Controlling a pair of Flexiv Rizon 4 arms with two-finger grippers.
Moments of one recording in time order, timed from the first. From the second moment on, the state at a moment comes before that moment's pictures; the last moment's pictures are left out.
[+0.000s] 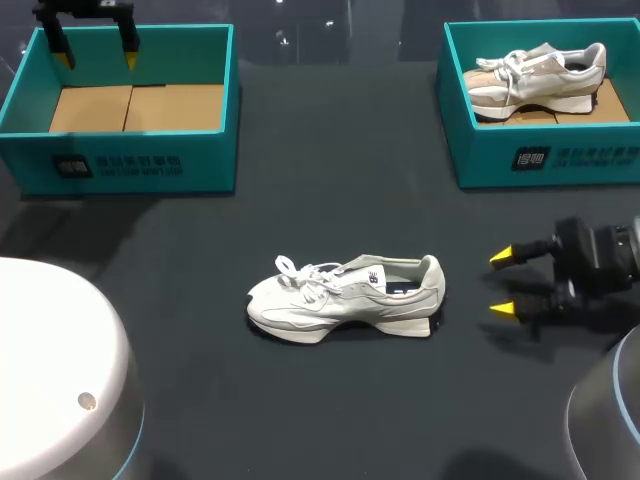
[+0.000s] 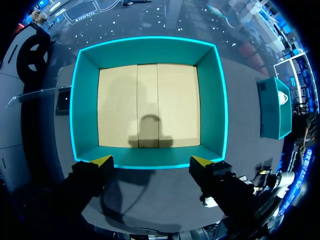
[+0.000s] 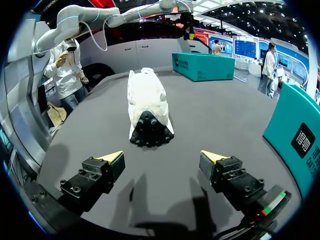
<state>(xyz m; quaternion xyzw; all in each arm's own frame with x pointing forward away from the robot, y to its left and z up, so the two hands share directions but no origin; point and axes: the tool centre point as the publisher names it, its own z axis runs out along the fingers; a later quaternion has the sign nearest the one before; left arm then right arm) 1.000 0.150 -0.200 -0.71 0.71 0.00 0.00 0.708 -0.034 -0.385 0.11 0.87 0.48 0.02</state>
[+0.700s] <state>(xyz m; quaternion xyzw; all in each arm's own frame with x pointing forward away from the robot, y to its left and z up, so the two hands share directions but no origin) 1.000 0.150 -0.200 -0.71 0.71 0.00 0.00 0.708 -0.031 -0.395 0.10 0.85 0.51 0.02</state>
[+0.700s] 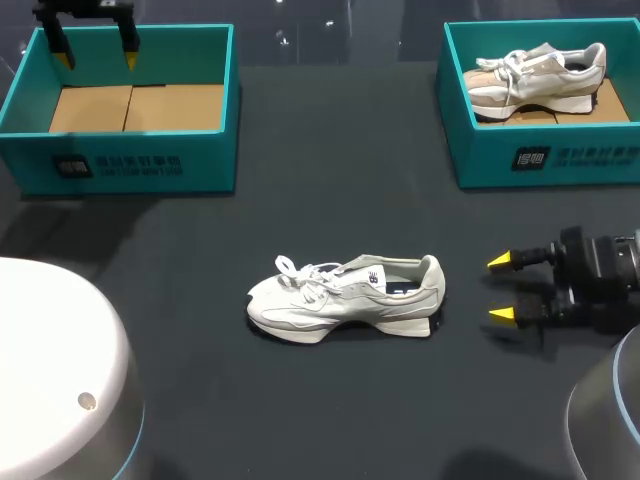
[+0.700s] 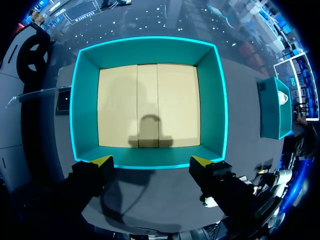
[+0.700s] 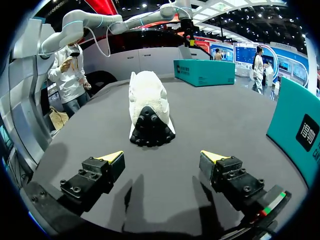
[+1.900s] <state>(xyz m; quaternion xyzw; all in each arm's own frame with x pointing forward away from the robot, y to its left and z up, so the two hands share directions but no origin) 1.000 0.150 -0.200 -0.71 0.71 0.00 0.00 0.705 0.050 -0.390 0.09 0.84 0.53 0.03</state>
